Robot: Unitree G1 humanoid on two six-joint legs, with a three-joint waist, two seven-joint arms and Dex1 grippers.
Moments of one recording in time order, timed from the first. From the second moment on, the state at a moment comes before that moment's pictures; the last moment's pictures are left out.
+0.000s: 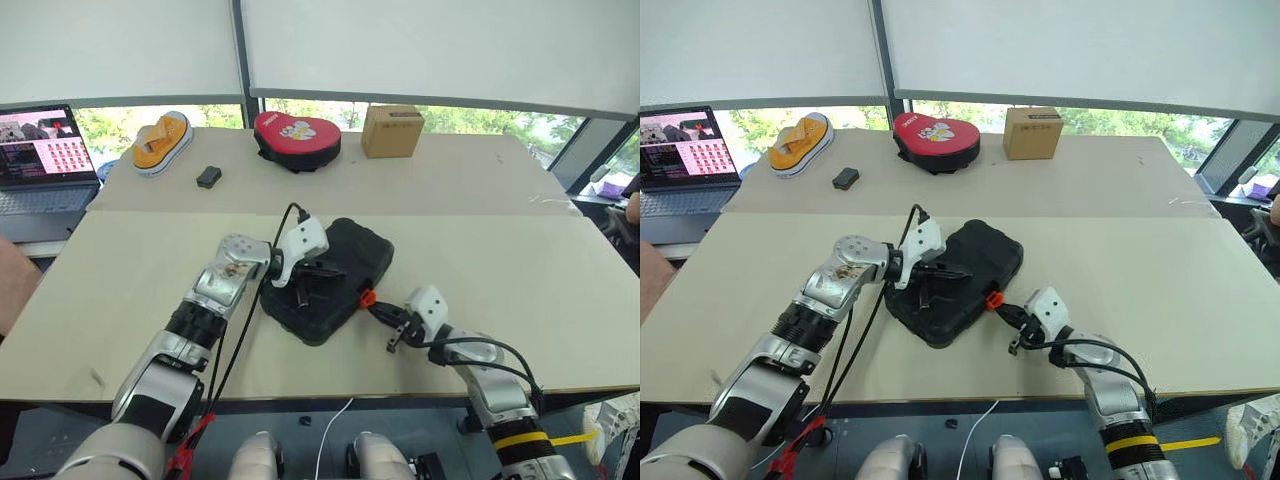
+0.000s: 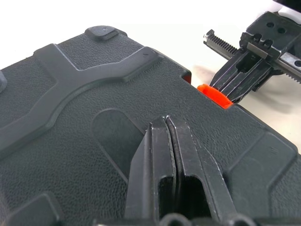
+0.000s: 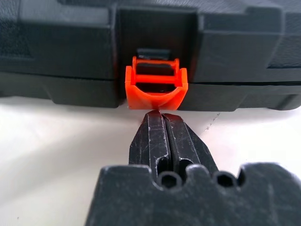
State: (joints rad) left arm -0.77 0.37 -0.33 0.38 -0.11 0.33 -1.11; right arm -0.15 -0.33 0.07 0.15 0.17 -0.03 0.76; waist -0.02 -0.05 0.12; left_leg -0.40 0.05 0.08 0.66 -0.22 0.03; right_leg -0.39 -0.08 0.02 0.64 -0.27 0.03
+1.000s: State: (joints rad) left arm -0.75 0.38 -0.33 0.36 -0.11 0.34 -1.11; right arm -0.13 -0.35 0.07 0.04 0.24 0.13 0.80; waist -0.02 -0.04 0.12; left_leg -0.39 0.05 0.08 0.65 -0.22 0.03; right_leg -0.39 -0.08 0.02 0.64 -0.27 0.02
